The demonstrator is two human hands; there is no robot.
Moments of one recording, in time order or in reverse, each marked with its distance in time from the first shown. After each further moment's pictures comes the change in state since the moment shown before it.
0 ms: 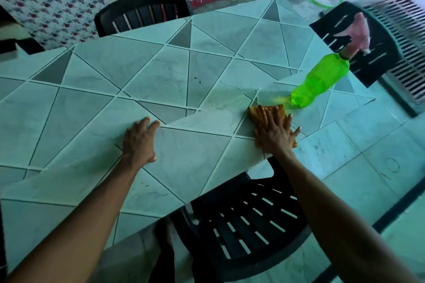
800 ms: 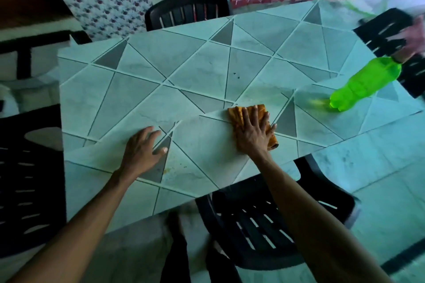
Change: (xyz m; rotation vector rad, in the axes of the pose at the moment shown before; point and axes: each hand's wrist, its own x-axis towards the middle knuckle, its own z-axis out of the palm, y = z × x) left_hand -0.088 -0.101 0.022 -0.237 0.129 -0.047; right_hand -0.066 -0.159 0.048 0.015 -0.073 -0.218
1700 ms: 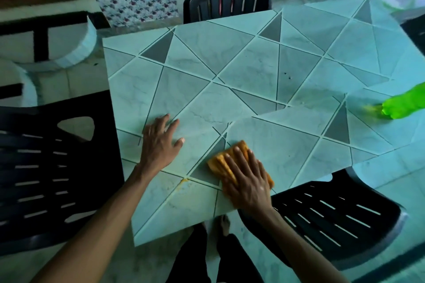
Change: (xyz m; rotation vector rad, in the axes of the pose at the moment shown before) left_hand 0.013 -0.121 -0.030 0.050 0.051 -0.003; right_hand -0.150 -0.129 0.079 -0.123 0.007 -0.392
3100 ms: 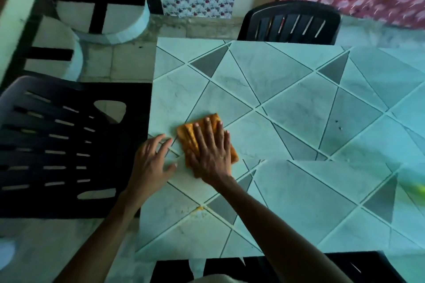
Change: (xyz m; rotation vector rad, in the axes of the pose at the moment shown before) left_hand -0.038 -0.068 -0.017 -0.115 0.088 -0.200; right_hand 0.188 -0.142 0.002 -0.030 -0.022 -0.280
